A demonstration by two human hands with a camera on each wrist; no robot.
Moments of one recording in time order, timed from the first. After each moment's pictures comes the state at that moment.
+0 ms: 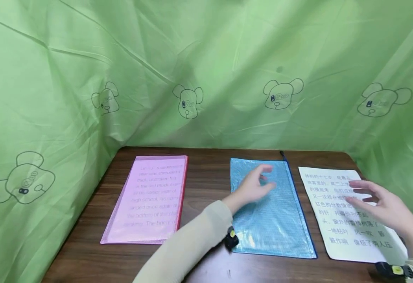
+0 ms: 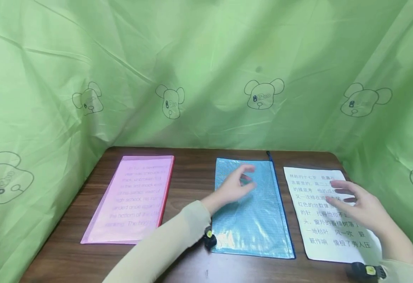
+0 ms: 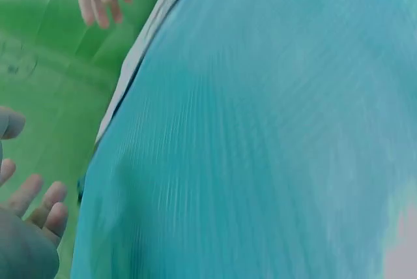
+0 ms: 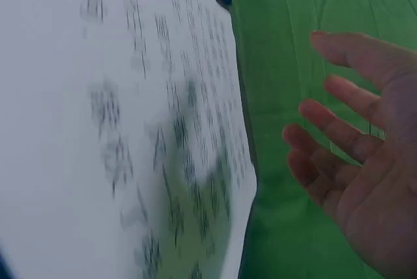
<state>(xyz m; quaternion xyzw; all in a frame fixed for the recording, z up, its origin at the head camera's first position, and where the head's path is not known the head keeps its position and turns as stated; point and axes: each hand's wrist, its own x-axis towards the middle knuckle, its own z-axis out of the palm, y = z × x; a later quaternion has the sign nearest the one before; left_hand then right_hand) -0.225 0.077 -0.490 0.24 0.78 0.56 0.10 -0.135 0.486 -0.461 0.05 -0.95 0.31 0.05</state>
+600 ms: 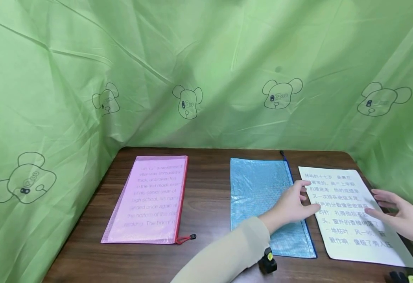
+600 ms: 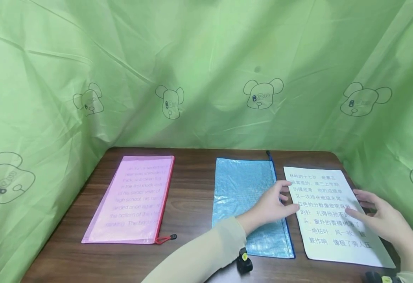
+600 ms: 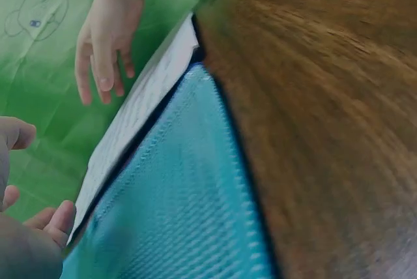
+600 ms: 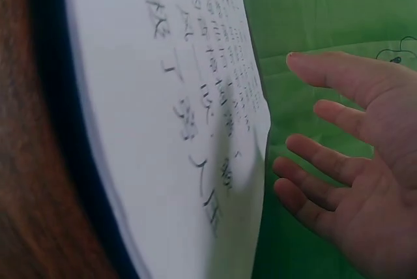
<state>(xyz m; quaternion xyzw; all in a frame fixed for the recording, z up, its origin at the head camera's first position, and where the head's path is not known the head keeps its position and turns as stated) -0.168 0.182 -0.488 0.22 0.80 0.54 0.15 -0.115 0.536 -0.485 0.00 -0.96 0.29 0.04</state>
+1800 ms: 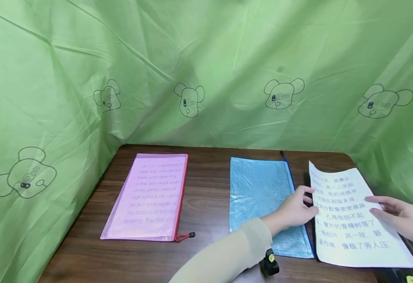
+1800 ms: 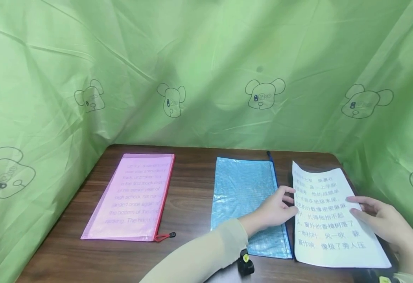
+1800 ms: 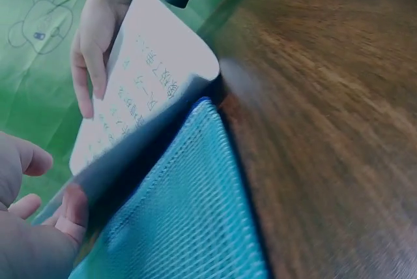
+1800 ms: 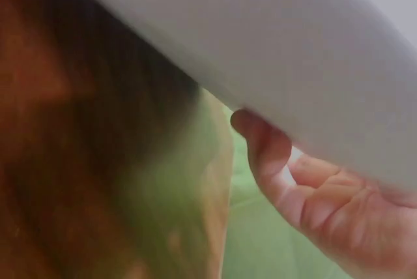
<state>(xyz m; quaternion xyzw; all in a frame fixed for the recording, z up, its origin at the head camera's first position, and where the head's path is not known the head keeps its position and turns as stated) -0.154 0.195 -0.485 0.16 0.78 0.57 0.19 -0.106 0.517 -0.466 -0.03 -0.92 0.38 0.00</state>
